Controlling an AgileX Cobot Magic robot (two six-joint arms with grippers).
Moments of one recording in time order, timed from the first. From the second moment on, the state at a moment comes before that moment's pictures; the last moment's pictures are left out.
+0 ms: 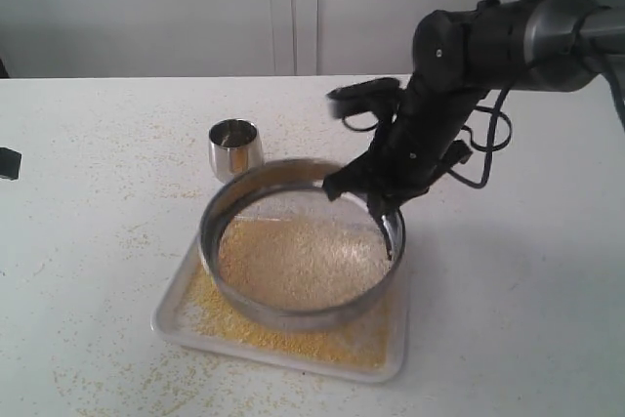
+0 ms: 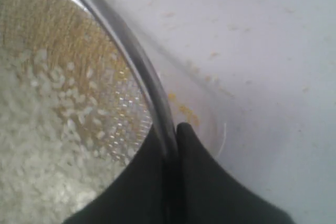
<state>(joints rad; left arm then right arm) -0.11 1.13 -0.78 -0.06 0.60 -0.01 0.44 1.91 -1.37 0.16 0.80 -0.08</state>
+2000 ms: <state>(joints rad) -0.11 1.13 -0.78 -0.06 0.60 -0.01 0.52 1.89 -1.35 -0.03 0.70 0.00</state>
